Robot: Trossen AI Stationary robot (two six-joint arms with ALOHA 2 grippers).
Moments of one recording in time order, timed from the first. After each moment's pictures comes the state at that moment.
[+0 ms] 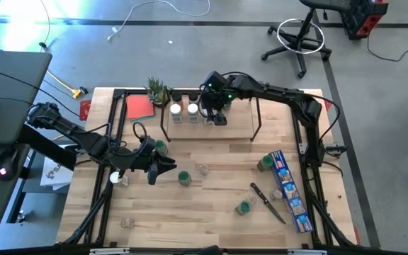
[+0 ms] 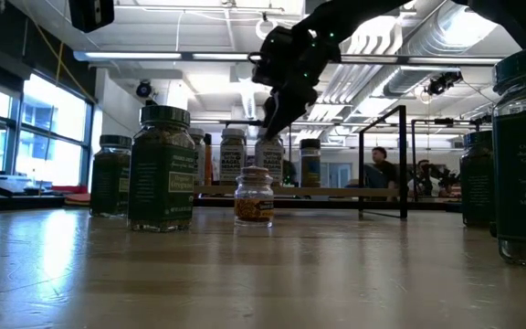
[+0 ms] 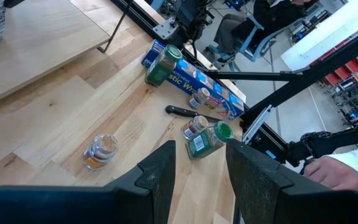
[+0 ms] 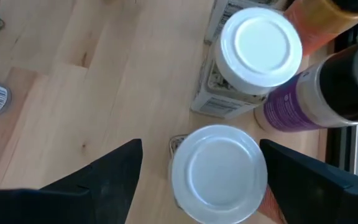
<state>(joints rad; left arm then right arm) -0.48 1.01 0.82 -0.21 -0.51 -0.92 -0.44 2.02 1.78 -0.83 -0.26 -0.65</state>
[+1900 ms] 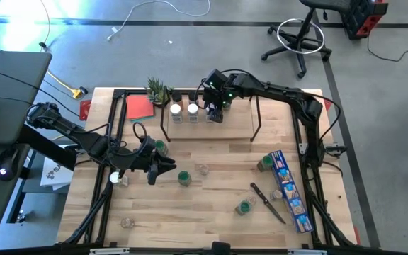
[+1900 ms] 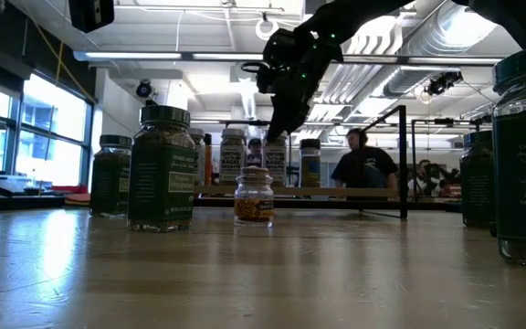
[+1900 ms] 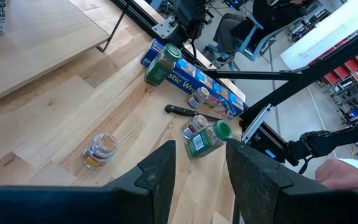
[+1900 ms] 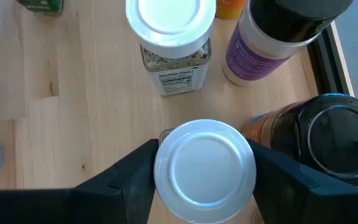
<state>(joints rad) -0.48 1.01 0.82 -0.21 -0.51 -0.92 -0.46 2.02 1.78 -0.84 -0.17 -0.29</state>
